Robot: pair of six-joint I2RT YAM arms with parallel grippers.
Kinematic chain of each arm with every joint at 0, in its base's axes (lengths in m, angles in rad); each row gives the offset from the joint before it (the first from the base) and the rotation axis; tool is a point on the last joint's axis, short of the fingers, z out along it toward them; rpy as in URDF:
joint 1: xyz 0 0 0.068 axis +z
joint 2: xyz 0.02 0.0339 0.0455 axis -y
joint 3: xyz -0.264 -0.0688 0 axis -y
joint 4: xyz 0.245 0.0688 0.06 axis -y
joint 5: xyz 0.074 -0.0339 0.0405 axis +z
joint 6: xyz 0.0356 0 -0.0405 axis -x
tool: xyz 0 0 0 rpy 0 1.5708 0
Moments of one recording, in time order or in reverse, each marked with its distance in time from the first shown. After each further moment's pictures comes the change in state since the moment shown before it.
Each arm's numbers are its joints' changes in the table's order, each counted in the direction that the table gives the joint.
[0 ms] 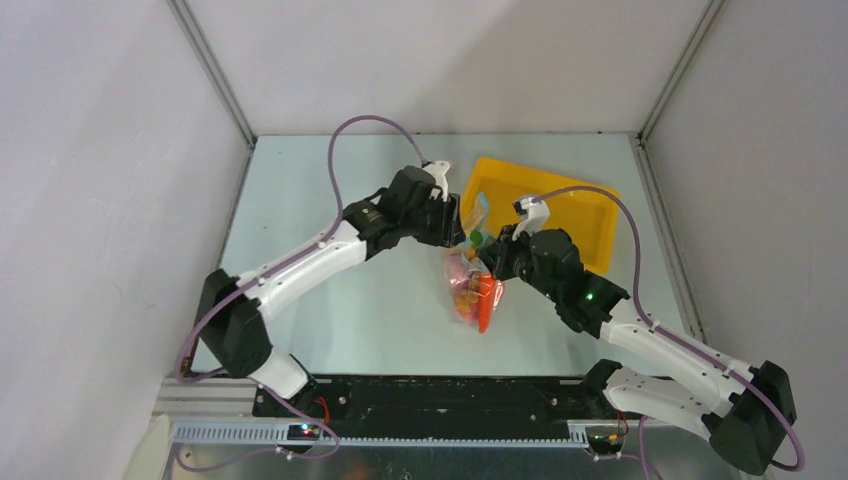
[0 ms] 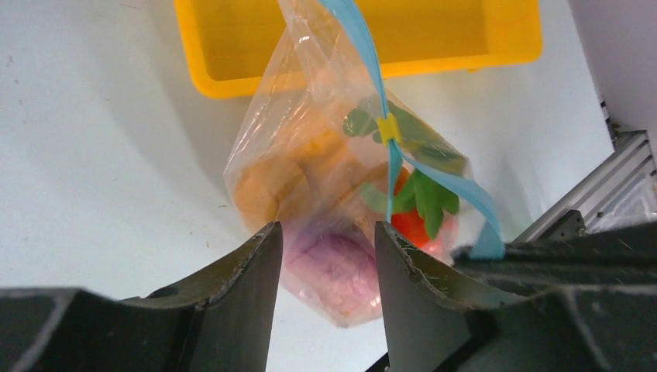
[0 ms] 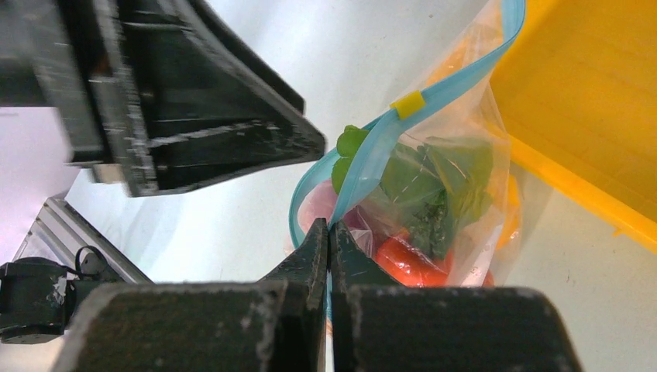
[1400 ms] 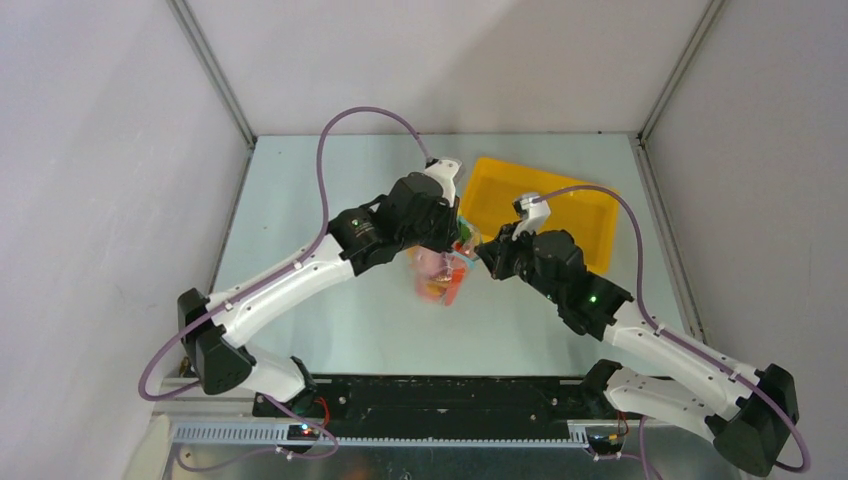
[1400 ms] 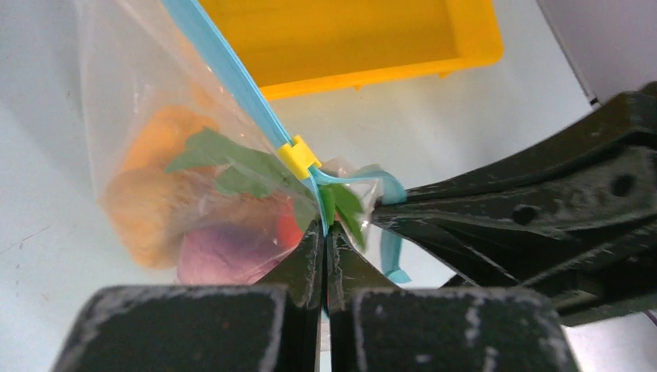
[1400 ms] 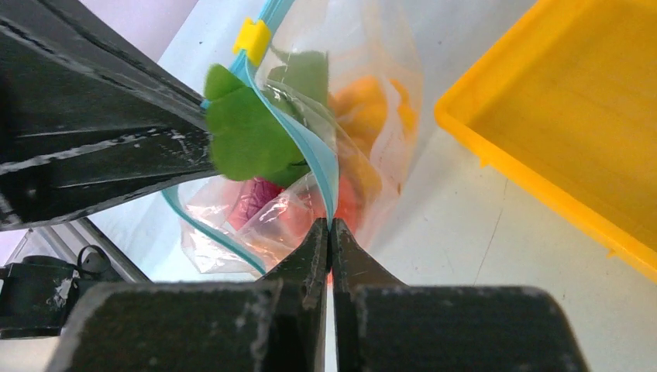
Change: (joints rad) left arm -0.151 0.135 0.098 -0.137 0.200 -0.026; right arm 0.026 0.021 0.012 0.011 -0.016 0.036
